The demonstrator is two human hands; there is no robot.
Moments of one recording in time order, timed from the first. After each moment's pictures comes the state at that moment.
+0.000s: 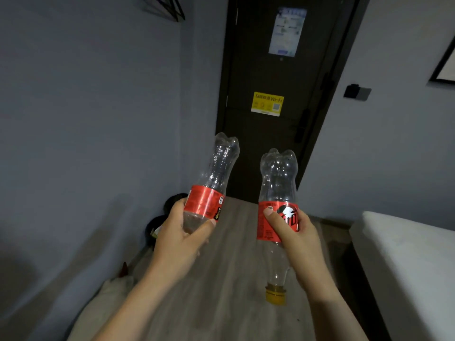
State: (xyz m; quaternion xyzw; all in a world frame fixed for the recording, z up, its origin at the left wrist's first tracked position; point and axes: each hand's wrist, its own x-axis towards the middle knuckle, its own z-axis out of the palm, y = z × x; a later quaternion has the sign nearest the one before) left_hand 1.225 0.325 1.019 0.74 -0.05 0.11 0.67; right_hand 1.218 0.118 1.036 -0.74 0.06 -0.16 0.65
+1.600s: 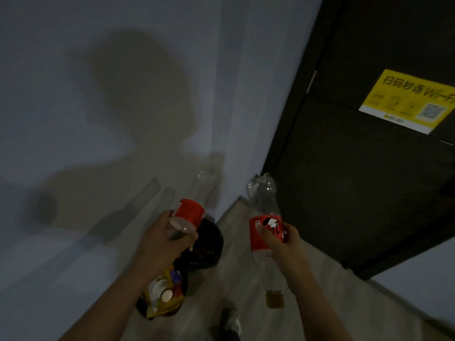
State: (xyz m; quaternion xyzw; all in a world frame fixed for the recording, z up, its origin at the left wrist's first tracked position) left_hand 1.988 0.407 0.890 0.79 0.23 0.05 0.56; right_hand 2.053 0.161 0.904 -0.76 0.08 0.14 0.63
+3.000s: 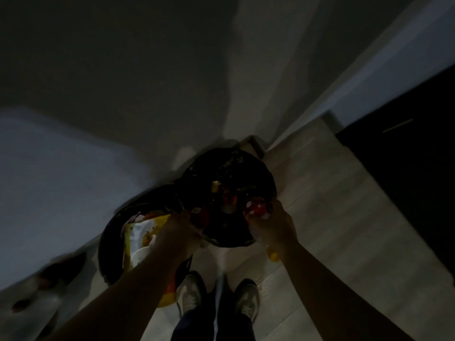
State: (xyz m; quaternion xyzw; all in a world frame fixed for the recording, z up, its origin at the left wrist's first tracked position) left_hand 2.239 0.492 0.365 0.79 0.42 -0.31 0.32; right_hand 2.367 0.335 0.354 -0.87 0.04 0.40 0.27
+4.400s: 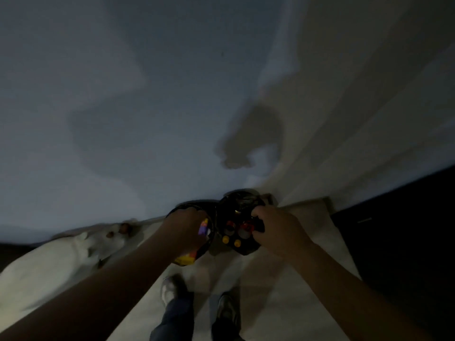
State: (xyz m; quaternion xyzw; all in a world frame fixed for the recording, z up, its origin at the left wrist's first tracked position) left_hand 2.140 0.437 0.730 0.90 0.36 -0.16 0.20; right_hand 2.333 0.314 0.738 -0.78 -0.55 0.28 0.06
